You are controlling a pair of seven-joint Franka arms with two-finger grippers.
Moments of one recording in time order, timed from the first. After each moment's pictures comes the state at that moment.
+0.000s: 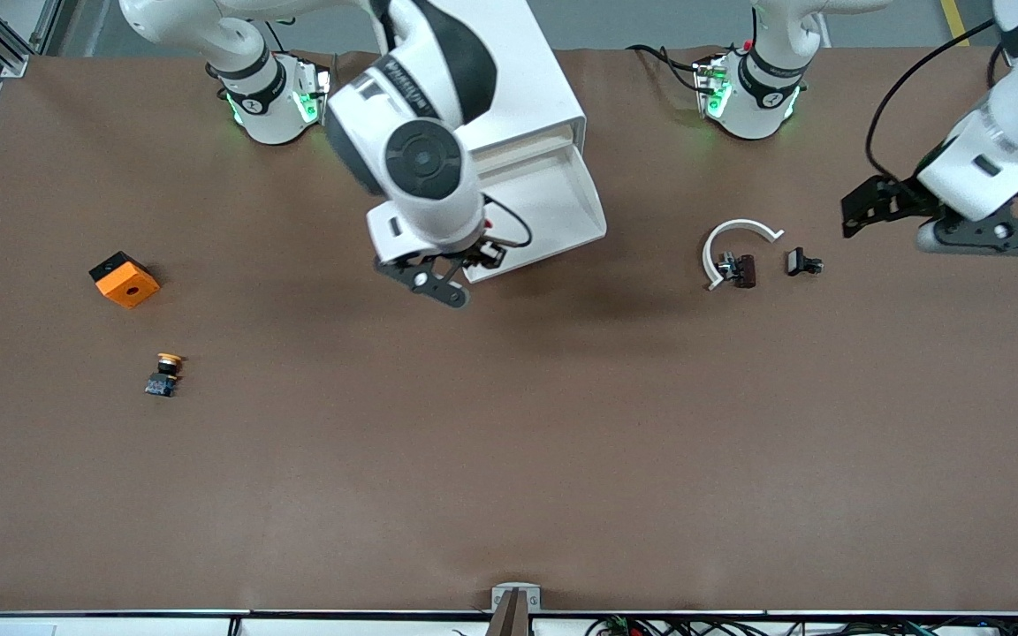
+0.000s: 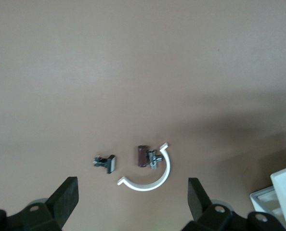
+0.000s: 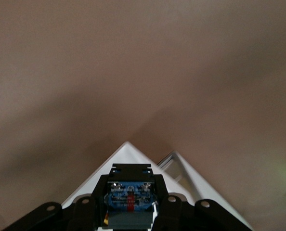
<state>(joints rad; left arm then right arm) -0.06 -0.03 -0.12 -1.73 0.00 1.66 -0.11 0.69 0.53 -0.08 -1.21 0.17 1.56 1.01</state>
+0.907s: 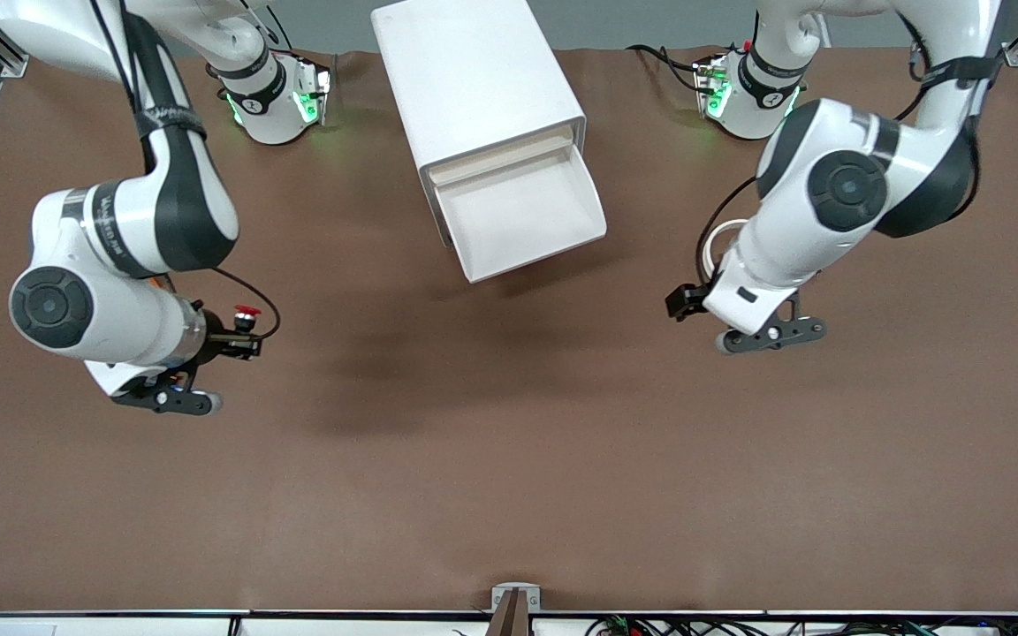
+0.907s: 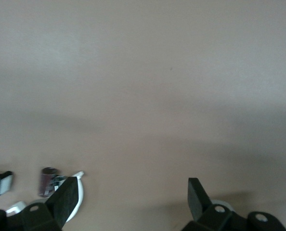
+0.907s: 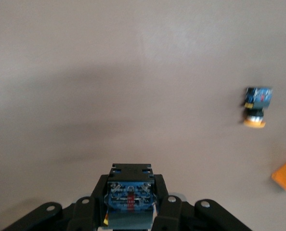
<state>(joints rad) -0.18 0.27 -0.26 -1.73 0.03 1.97 -0.63 0.23 0.43 -0.09 -1.54 0.03 1.80 0.24</state>
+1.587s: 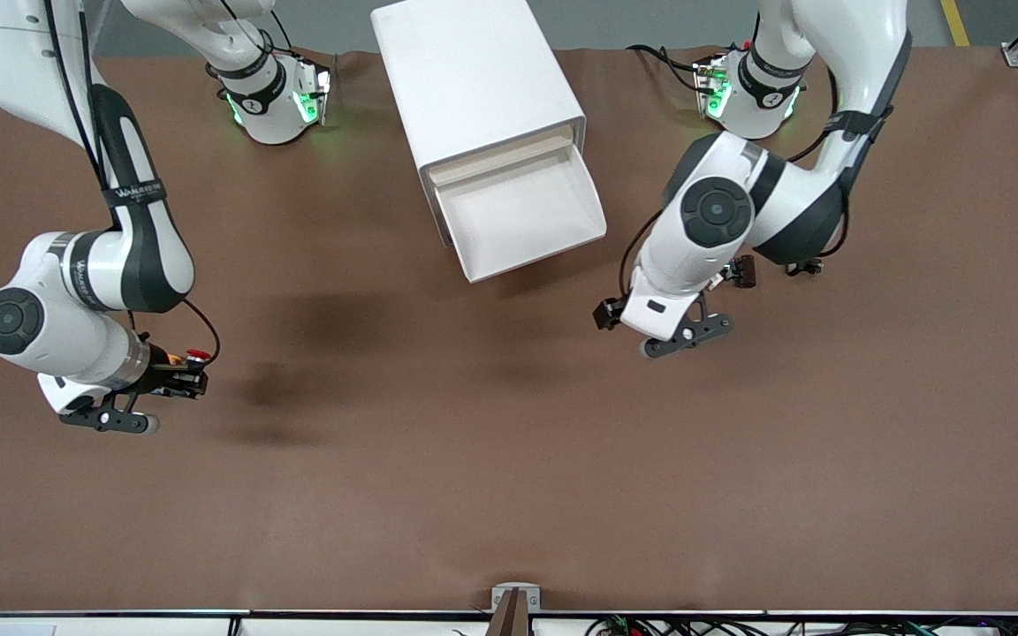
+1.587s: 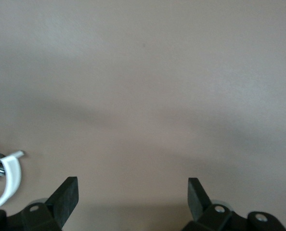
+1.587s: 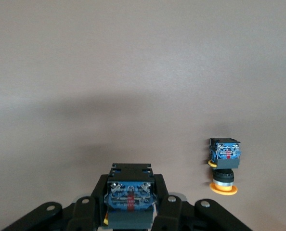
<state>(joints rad) -0.32 0.38 -0.27 -1.72 0.03 2.08 -0.93 0.06 0.46 -0.09 -1.78 0.01 2.22 0.12</state>
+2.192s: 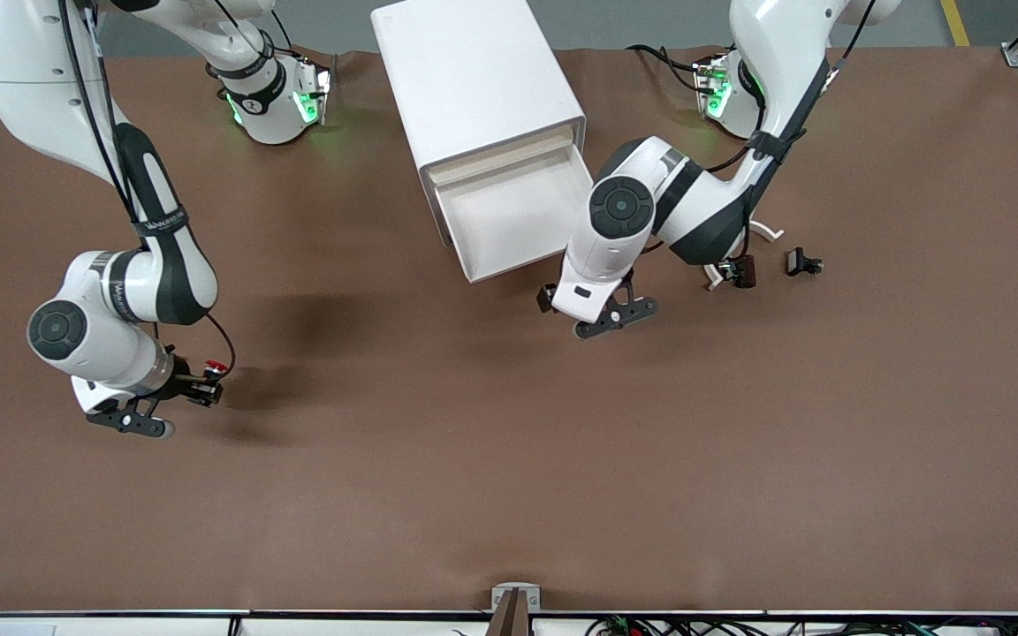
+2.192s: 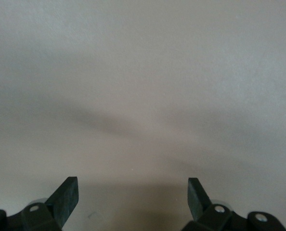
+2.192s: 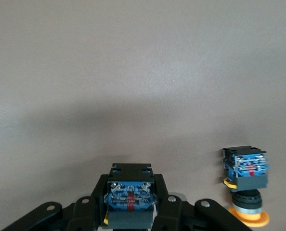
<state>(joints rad) -0.44 0.47 -0.27 -1.72 0.03 2.14 -1.06 0.06 0.54 -0.09 -1.87 0.01 2.43 0.20</state>
